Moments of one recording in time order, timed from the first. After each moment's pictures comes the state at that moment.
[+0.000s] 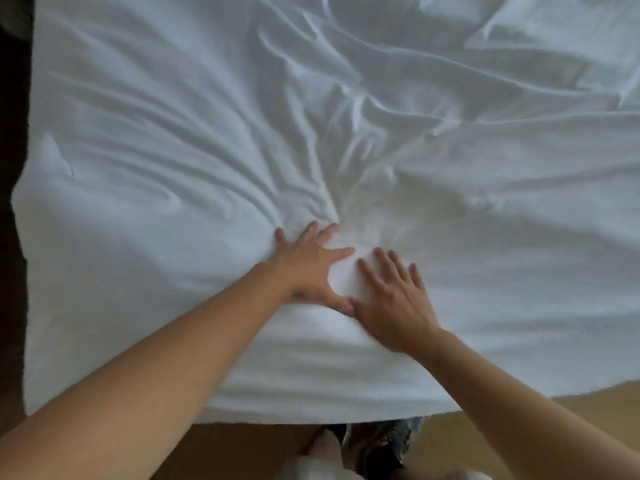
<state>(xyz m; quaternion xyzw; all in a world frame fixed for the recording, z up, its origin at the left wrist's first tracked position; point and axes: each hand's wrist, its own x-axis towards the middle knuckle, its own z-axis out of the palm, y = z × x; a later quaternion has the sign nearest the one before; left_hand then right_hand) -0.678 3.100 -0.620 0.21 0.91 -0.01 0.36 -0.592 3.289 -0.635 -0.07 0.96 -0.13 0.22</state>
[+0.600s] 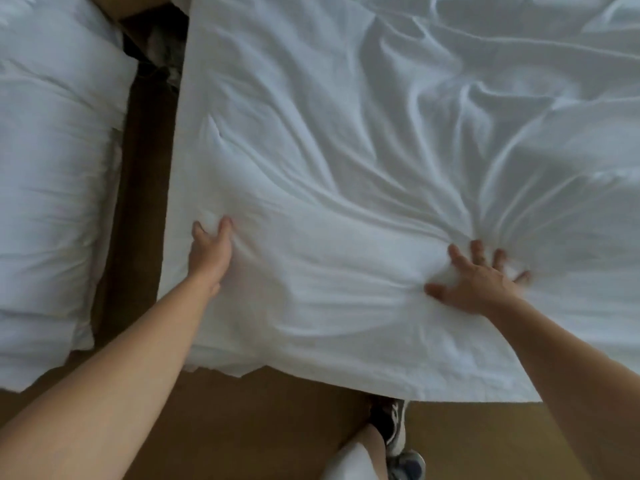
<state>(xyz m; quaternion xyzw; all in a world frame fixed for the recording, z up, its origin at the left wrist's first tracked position) -0.576 2.830 -0.572 -0.43 0.83 0.35 0.09 -0.581 3.257 -0.667 0.08 0.93 -0.06 0.36</state>
